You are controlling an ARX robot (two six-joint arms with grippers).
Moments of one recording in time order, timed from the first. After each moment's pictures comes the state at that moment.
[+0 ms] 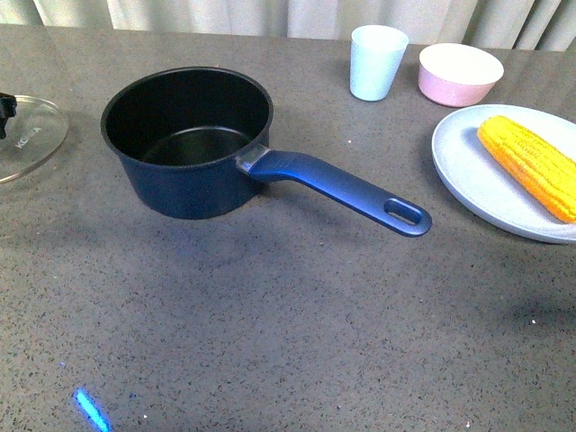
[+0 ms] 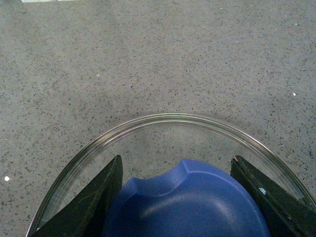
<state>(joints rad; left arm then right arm) 0.22 2.21 1.00 0.82 0.21 0.14 0.00 0.01 0.02 0.00 0.00 0.00</state>
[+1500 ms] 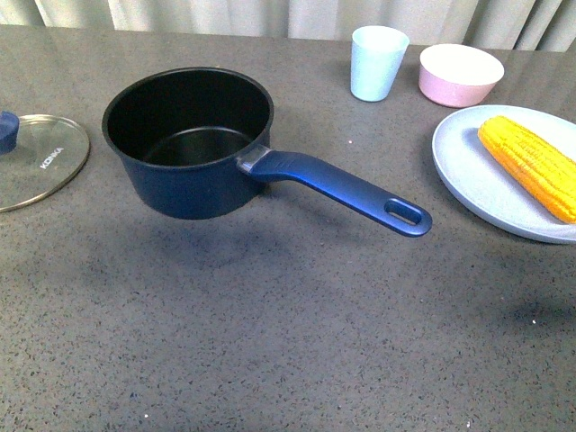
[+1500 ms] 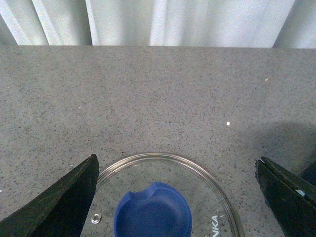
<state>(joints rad) 0.24 1.91 0.67 1.17 0.22 0.02 0.00 0.01 0.02 0.00 0.00 0.00</state>
